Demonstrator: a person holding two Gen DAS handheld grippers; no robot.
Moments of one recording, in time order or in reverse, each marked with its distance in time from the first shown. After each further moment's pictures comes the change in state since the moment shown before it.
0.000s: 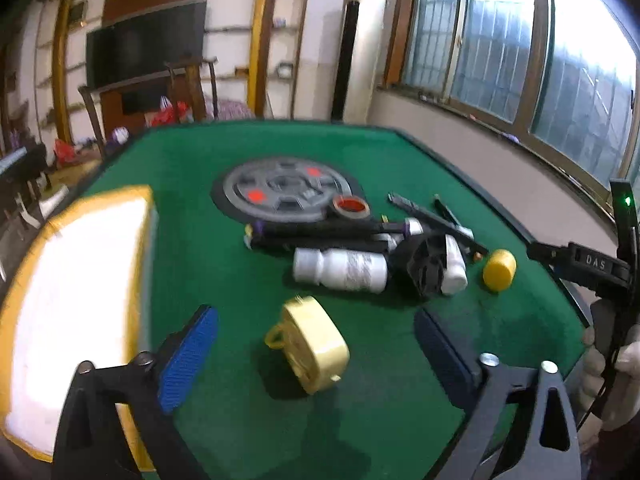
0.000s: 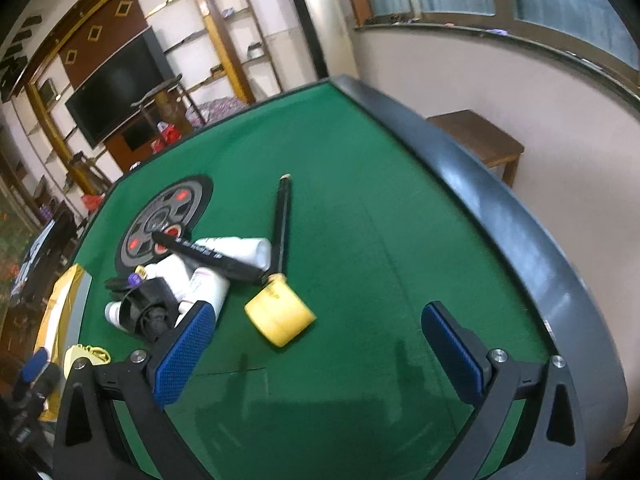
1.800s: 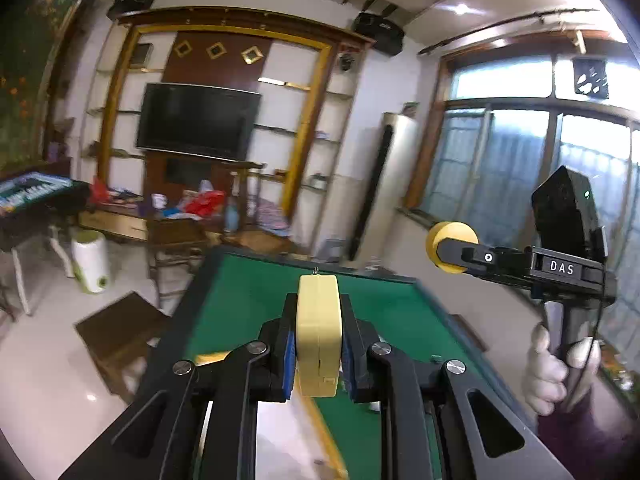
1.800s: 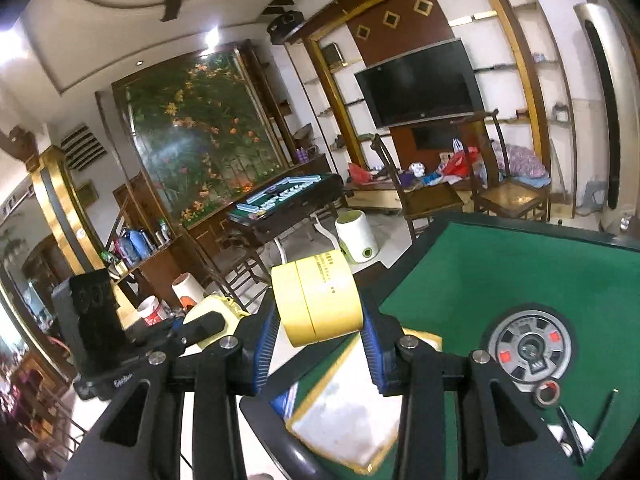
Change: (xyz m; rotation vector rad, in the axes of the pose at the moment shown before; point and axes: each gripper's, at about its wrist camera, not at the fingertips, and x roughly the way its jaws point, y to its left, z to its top) left arm -0.250 0.176 0.128 -0.132 -0.382 0.029; right arm -0.160 0.383 0.101 -0.527 -0.011 0.864
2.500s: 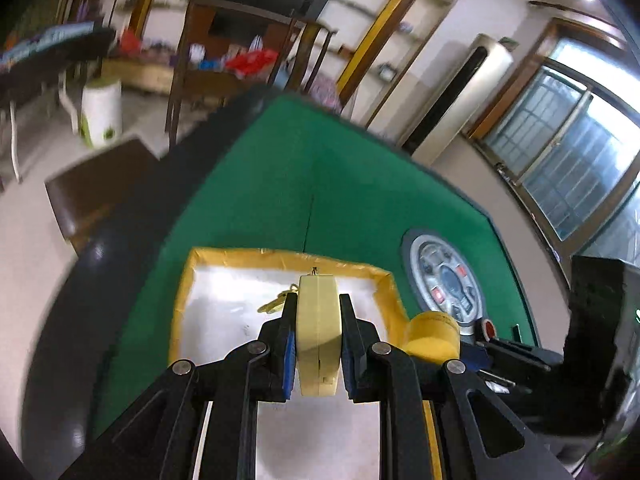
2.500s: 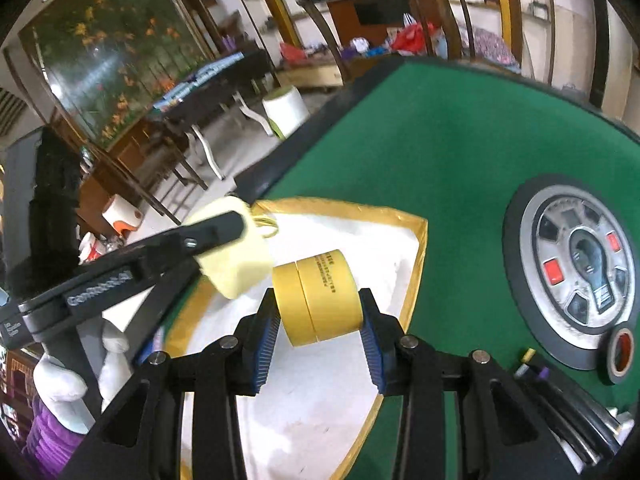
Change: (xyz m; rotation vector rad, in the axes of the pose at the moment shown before) left arm 0.253 0.115 -0.138 -0.310 0.434 0.043; right arm 0.249 -0.114 -0.134 0.090 0.426 -0.211
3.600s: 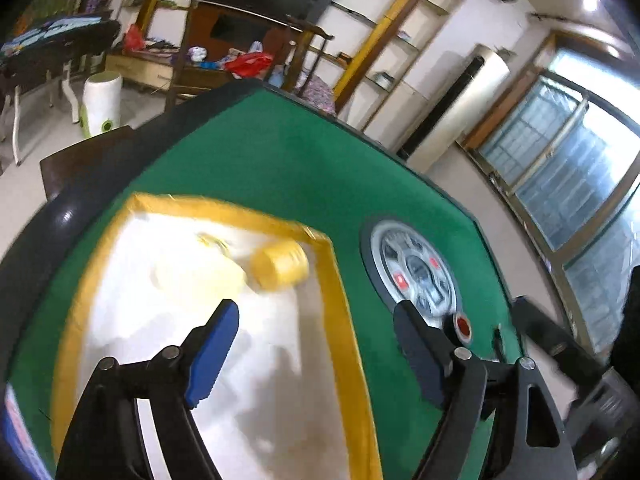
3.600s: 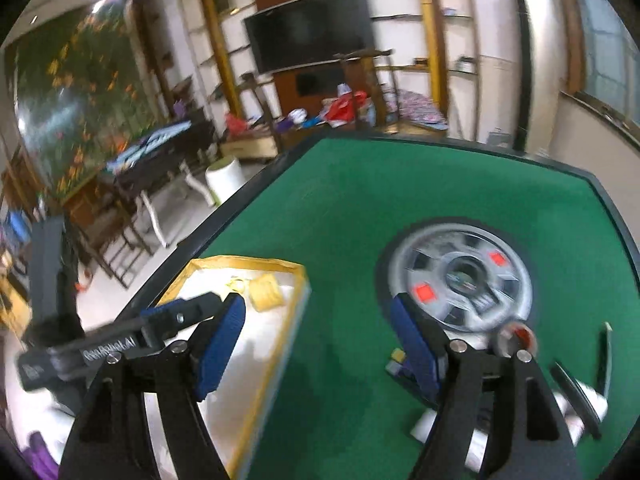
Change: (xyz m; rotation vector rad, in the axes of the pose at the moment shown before) left arm -0.012 -0.061 -0.051 -0.007 -0.044 -0.022; right arm -0.117 -0.045 -0.051 0.075 -0.309 -0.228
